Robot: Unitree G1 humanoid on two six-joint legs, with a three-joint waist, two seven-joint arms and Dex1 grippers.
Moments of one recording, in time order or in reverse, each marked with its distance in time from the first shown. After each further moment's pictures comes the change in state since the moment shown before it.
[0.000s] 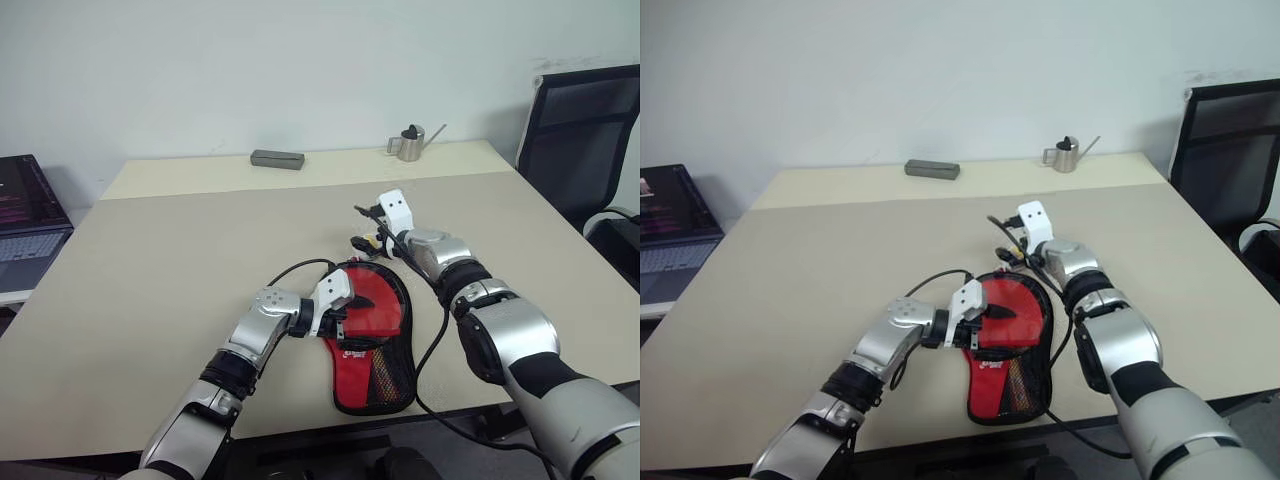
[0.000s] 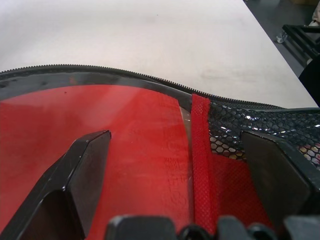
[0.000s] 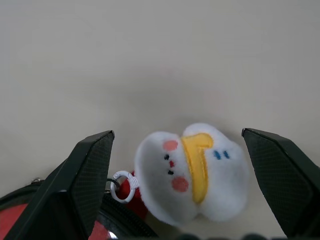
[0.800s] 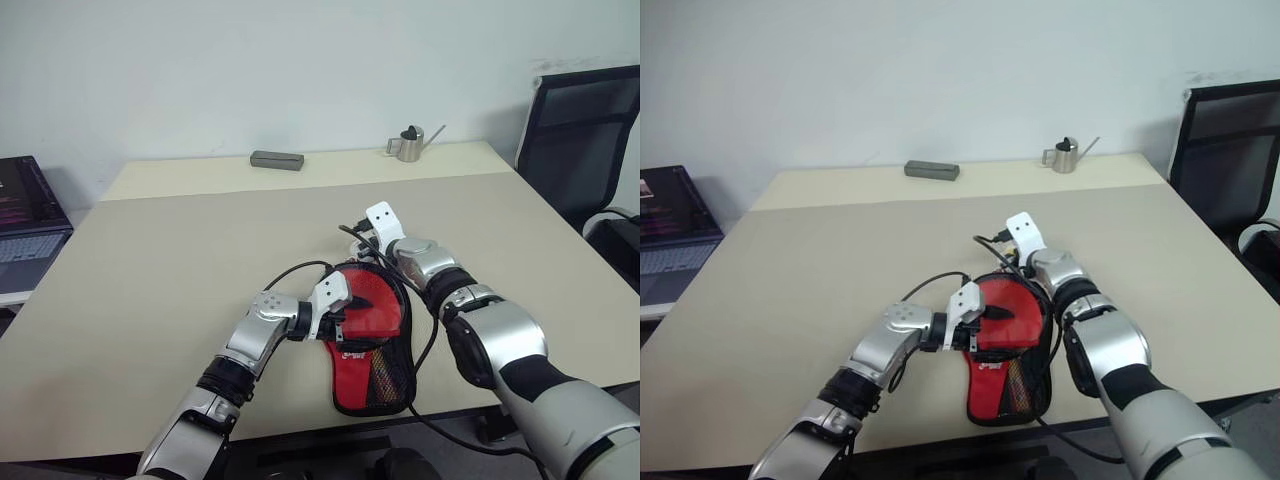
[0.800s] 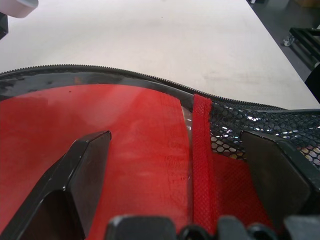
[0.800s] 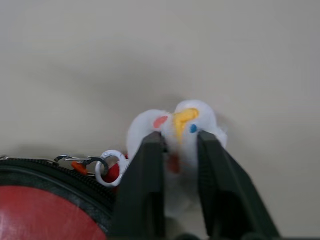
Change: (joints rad) left arm 0.037 0.004 0.010 -0.038 0.000 0.002 0.026; right arm 0.008 0.058 -0.004 0.048 -0.173 -0.062 -0.063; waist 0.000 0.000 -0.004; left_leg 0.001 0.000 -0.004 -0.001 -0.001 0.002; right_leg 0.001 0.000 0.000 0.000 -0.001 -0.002
